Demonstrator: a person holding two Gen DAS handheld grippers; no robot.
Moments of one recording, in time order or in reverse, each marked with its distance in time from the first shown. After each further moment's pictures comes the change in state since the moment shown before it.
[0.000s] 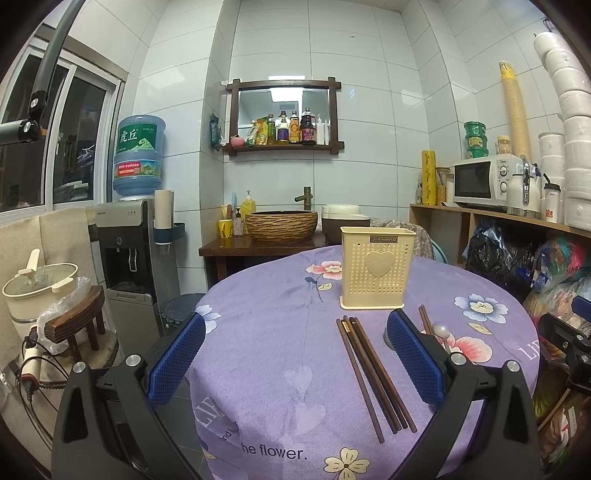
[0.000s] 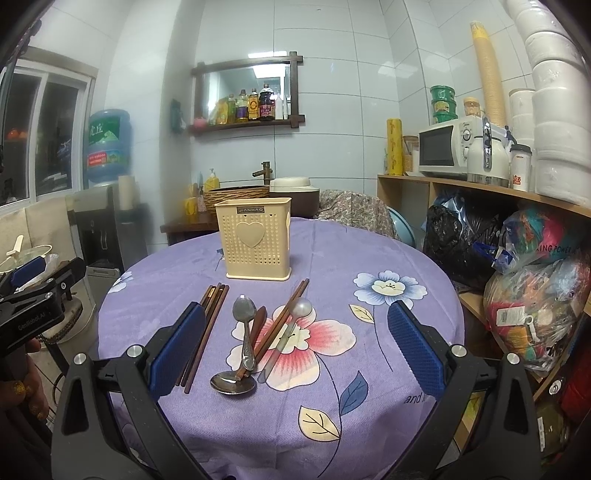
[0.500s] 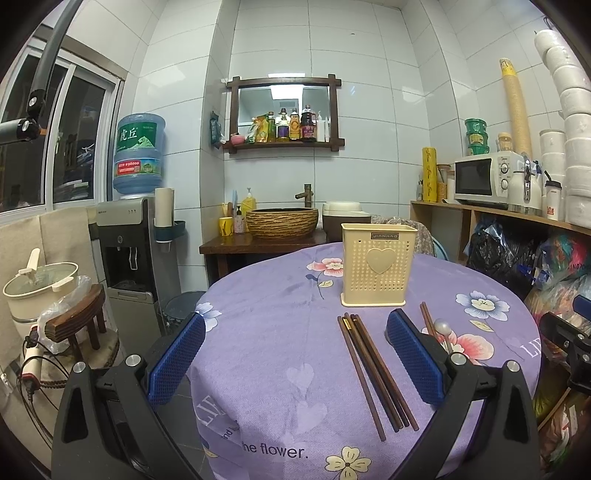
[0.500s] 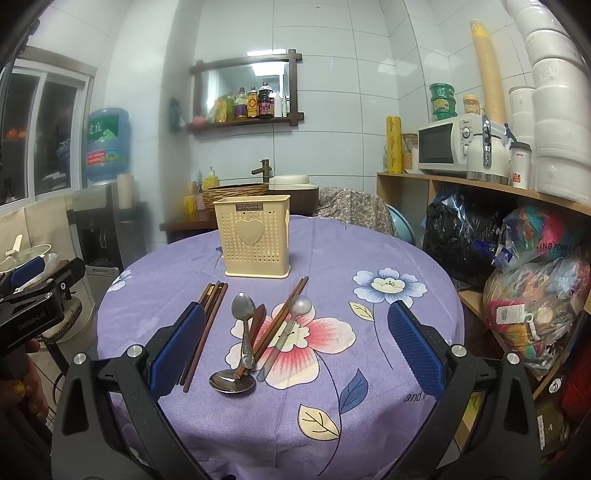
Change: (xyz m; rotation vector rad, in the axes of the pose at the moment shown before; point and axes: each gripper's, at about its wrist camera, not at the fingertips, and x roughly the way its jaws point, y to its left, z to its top) left arm 0.001 0.000 -0.002 0.008 0.012 0.006; right arm 0.001 0.001 0.001 0.001 0.015 -0.004
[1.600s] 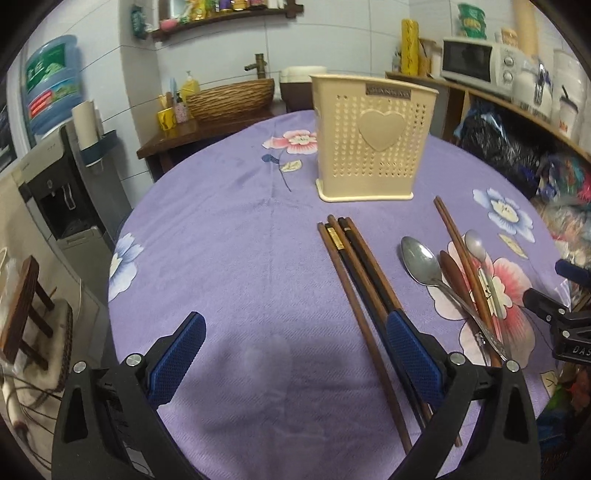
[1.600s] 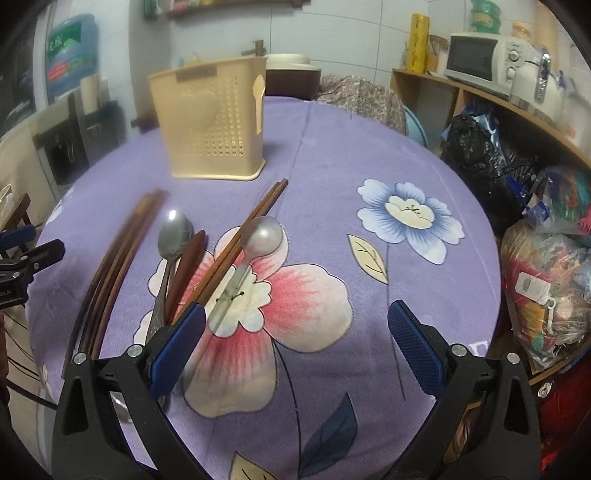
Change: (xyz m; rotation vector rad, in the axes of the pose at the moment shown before) left arm 0.156 -0.024 -0.012 0.137 0.554 -0.148; right arm 0.173 -0.020 -0.006 -0.067 0.498 -0.024
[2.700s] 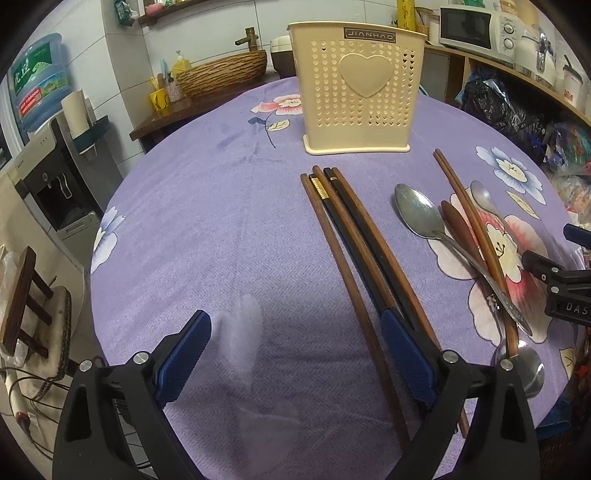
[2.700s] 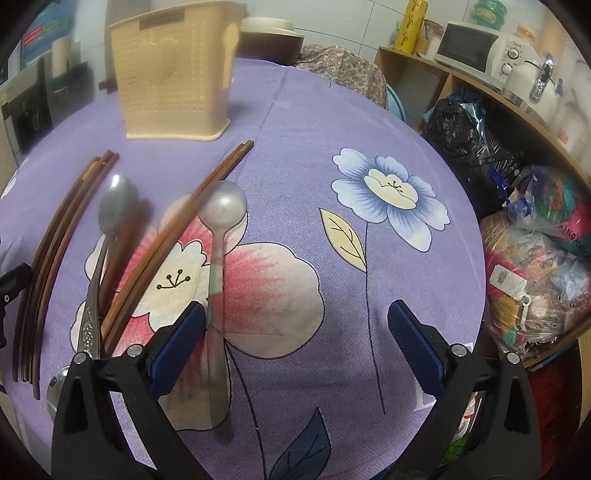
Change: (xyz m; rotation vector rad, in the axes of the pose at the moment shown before) left arm 0.017 -0.013 -0.020 0.028 0.105 0.035; right arm 0.031 -0.004 0.000 -0.037 0.110 -0.154
